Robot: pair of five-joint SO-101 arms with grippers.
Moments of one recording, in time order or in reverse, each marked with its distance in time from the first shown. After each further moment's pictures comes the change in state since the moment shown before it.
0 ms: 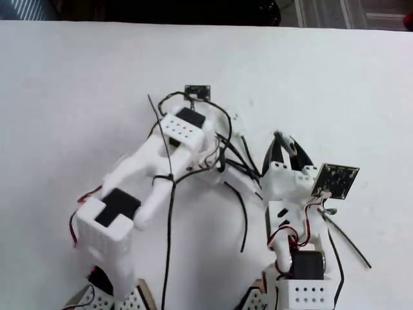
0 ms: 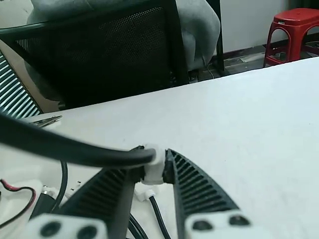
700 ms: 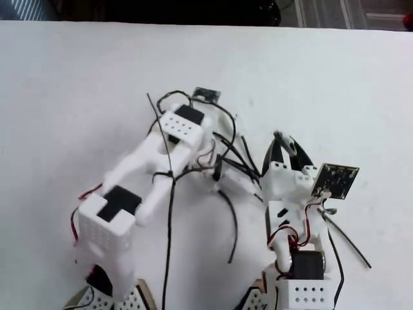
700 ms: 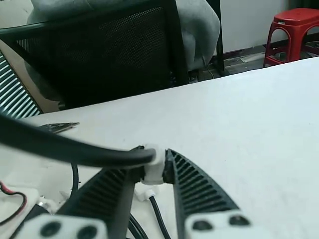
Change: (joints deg) left arm -1.1 4.7 -3.1 5.7 -15.1; right arm 0.0 0.0 0.0 0.0 0.0
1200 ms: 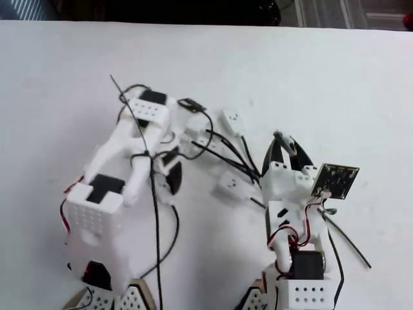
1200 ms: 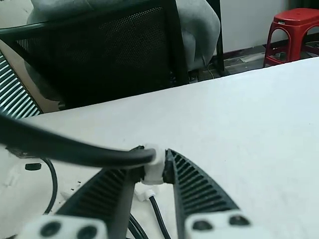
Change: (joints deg) left arm -13.7 1.7 -5.4 14.9 -36.9; right arm 0.0 0.0 0.0 0.0 0.0
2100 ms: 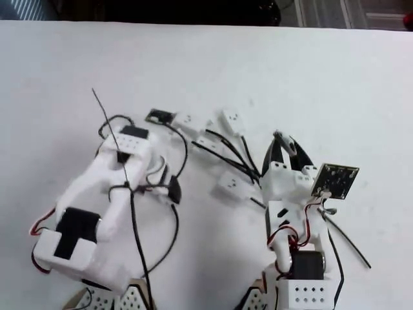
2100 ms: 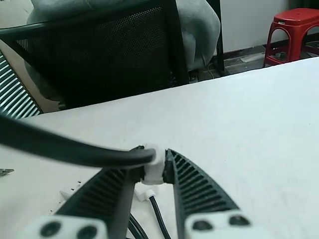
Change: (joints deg) left arm -1.3 -23.6 38.3 -25.1 23.8; right arm 0.0 0.0 0.0 0.0 0.0
